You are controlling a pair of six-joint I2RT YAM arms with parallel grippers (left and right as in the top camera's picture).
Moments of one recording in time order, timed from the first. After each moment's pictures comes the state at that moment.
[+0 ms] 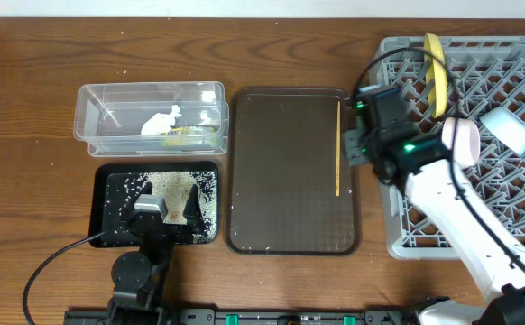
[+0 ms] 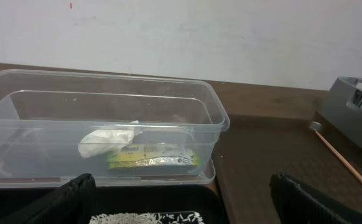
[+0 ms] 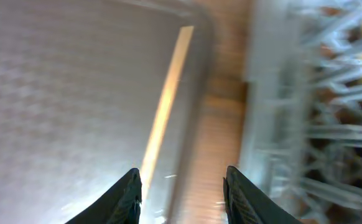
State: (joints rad) left arm -0.14 0.01 0.02 -0.12 -0.01 -0.16; right arm 0.40 1.49 1.10 -0.63 0.12 0.15
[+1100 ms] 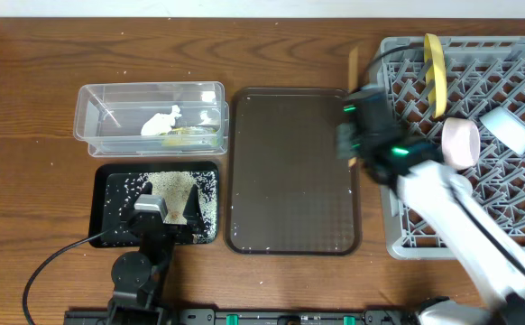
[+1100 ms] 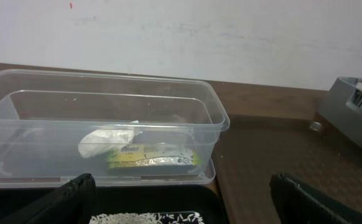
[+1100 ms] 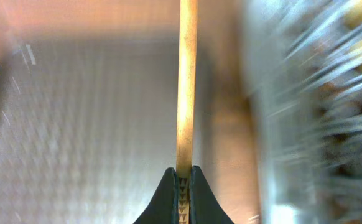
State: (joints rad) left arm -0.14 0.01 0.02 -0.12 -0.01 -0.16; right arm 0.38 1.43 1.08 -0.52 0.19 0.36
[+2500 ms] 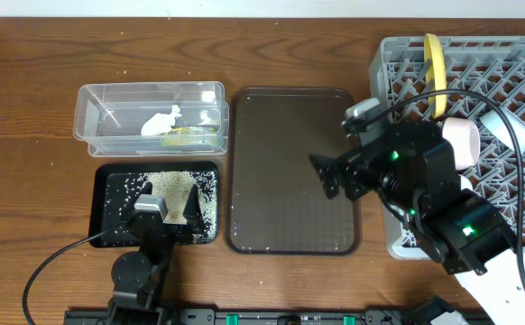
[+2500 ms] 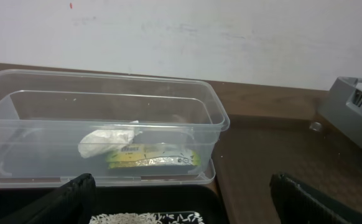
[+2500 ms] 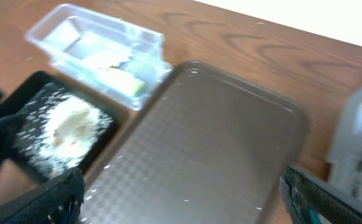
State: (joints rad) left arm -0.14 0.01 0.02 -0.12 -0.01 -0.16; right arm 0.53 1.05 1.08 -0.63 -0.13 0.09
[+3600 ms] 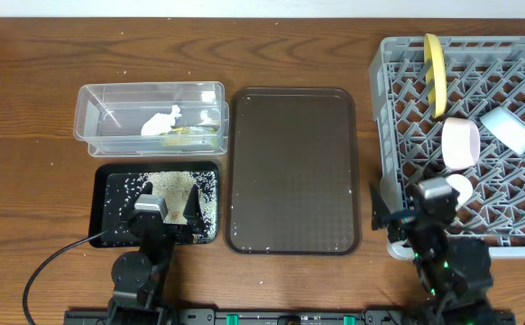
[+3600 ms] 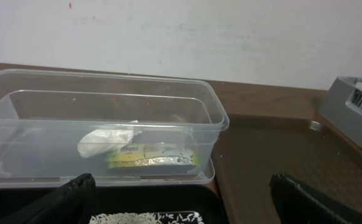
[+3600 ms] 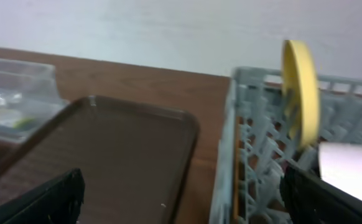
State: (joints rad) left arm -0.14 0.01 0.02 -0.12 -0.01 -0.16; right arm 0.23 0.22 0.21 -0.17 -0.02 0.01
